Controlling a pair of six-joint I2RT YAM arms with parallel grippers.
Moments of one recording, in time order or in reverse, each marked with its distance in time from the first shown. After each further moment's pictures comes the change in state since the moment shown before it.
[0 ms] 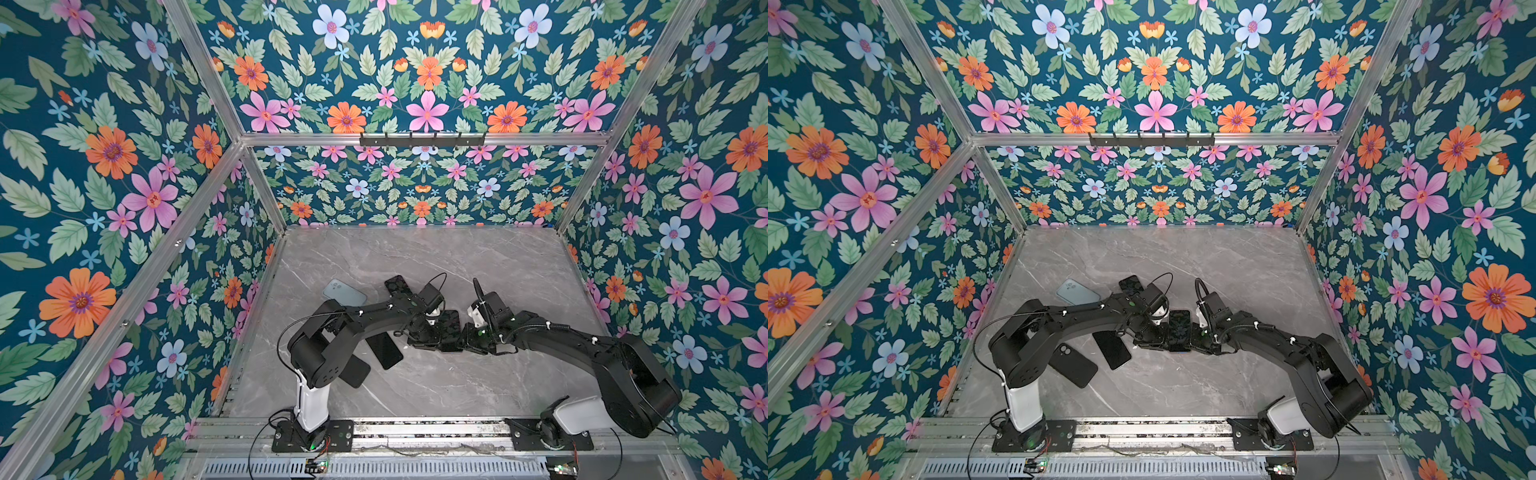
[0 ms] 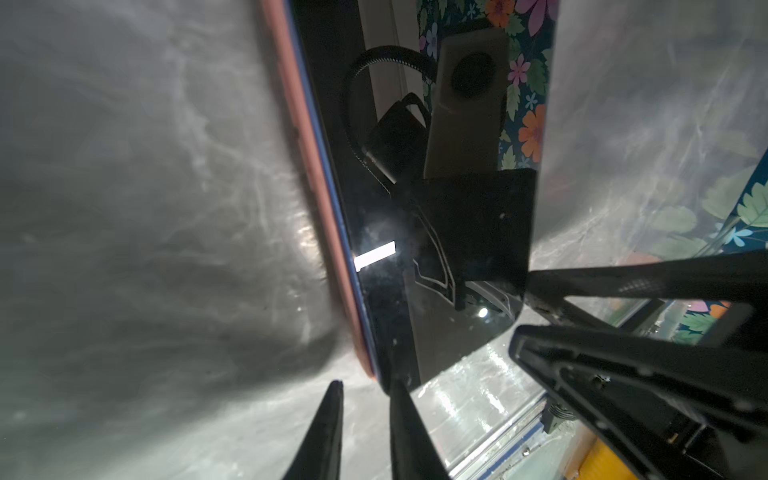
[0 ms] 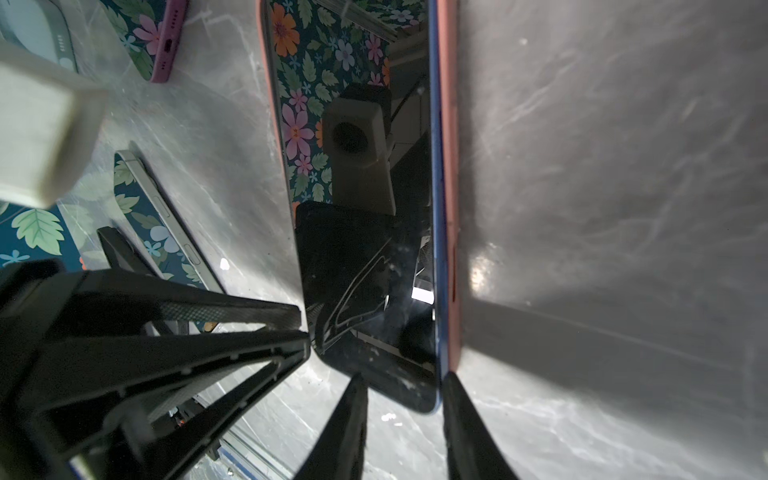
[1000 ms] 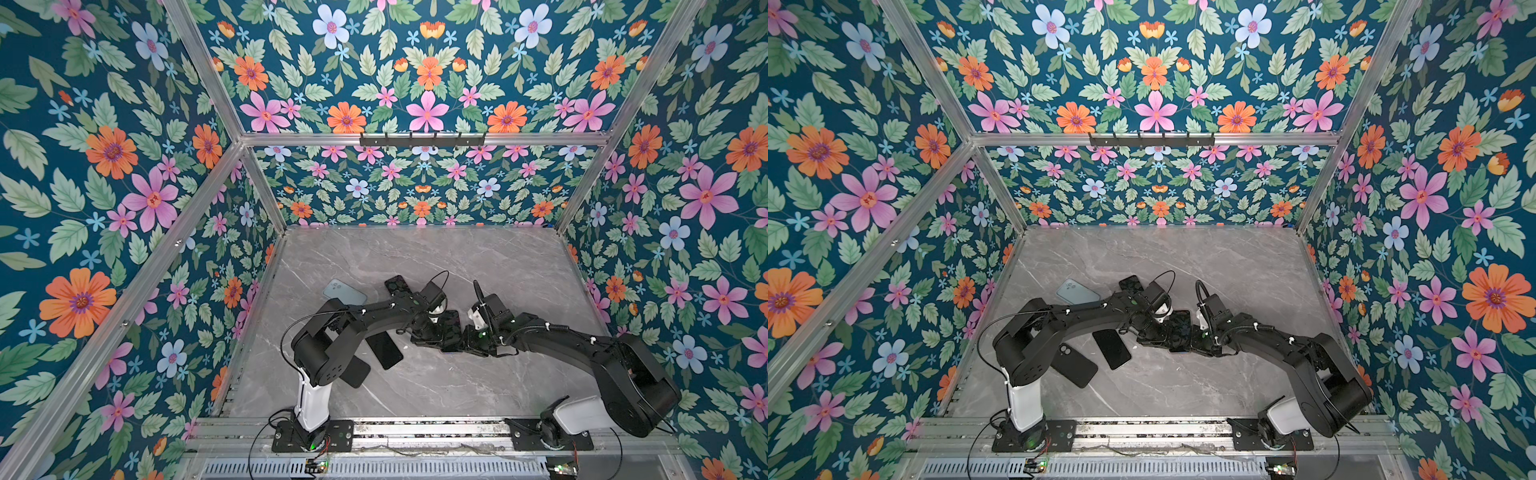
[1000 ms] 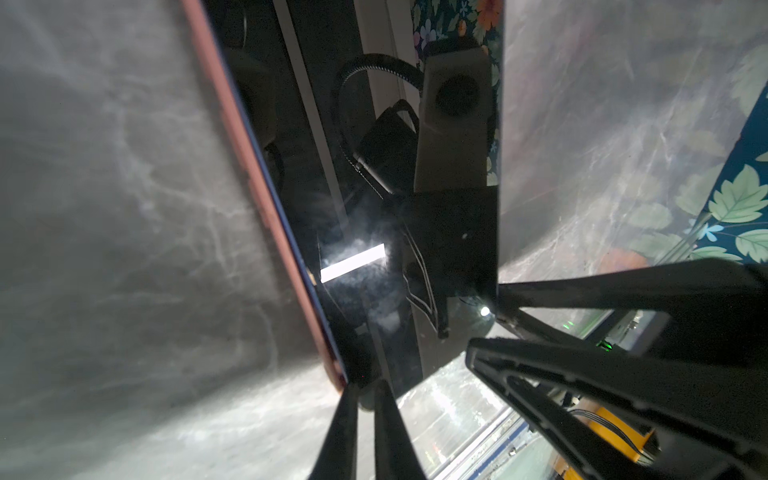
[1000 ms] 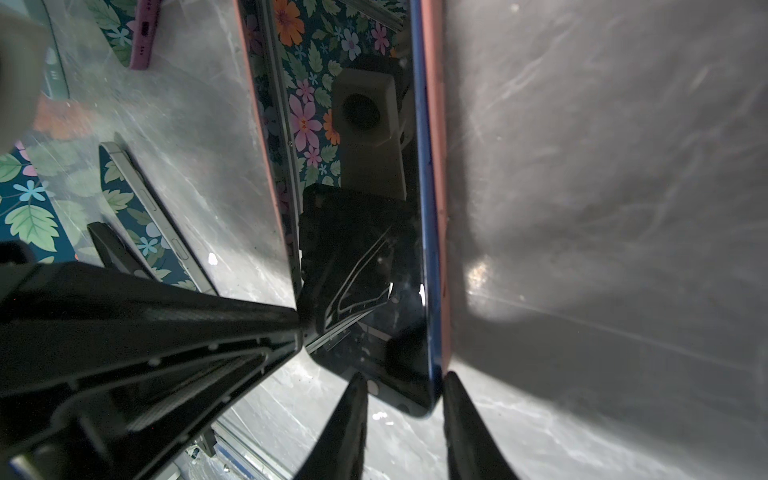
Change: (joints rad) left arm -0.006 0.031 0.021 0.036 0.030 0.000; right arm 0.000 0.003 -0.025 0.018 -0.011 0.002
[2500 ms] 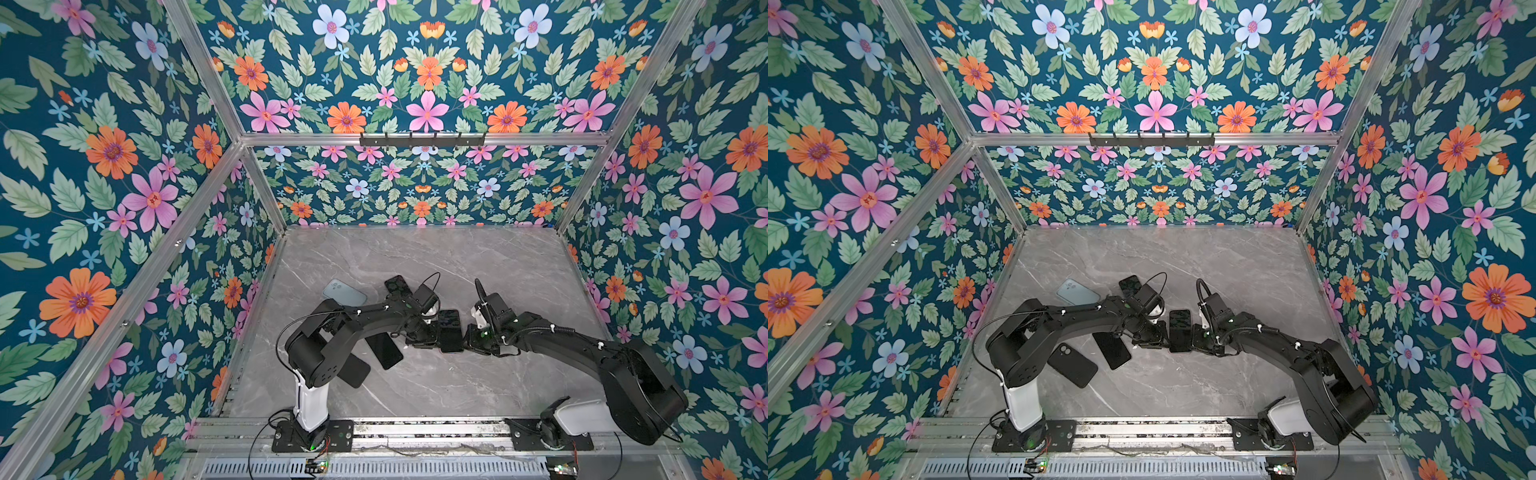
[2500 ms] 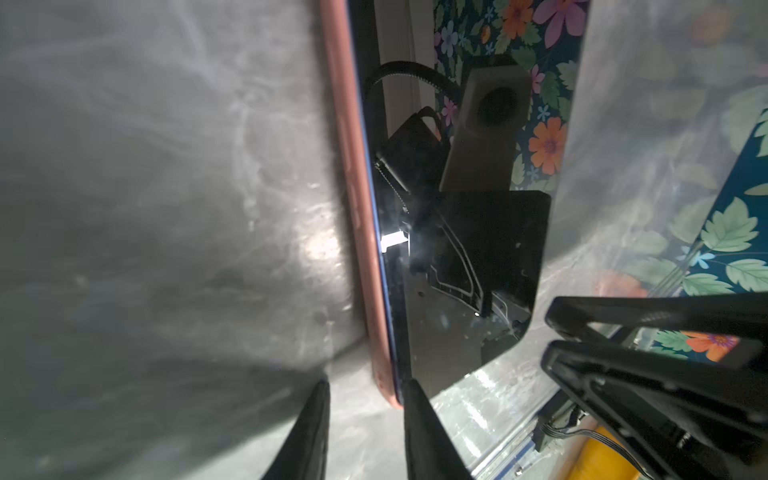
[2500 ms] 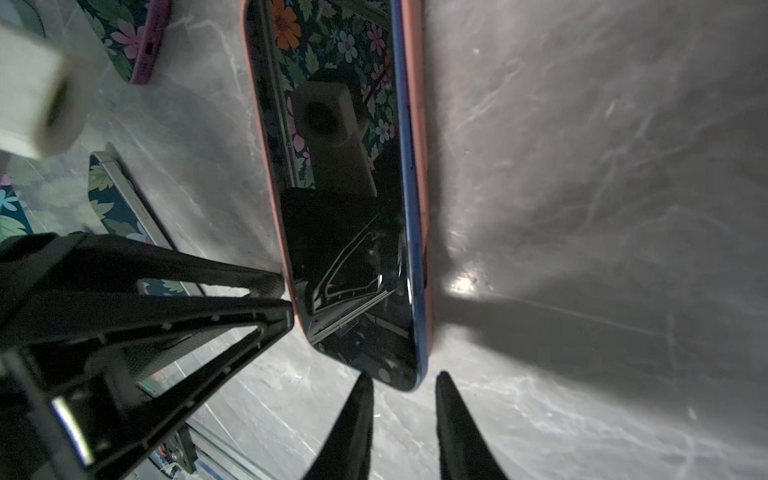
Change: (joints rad) left arm 0.035 -0.041 -0.098 0.096 -0.006 -0.040; right arm 0.002 -0.037 0.016 -0.054 0.066 -0.019
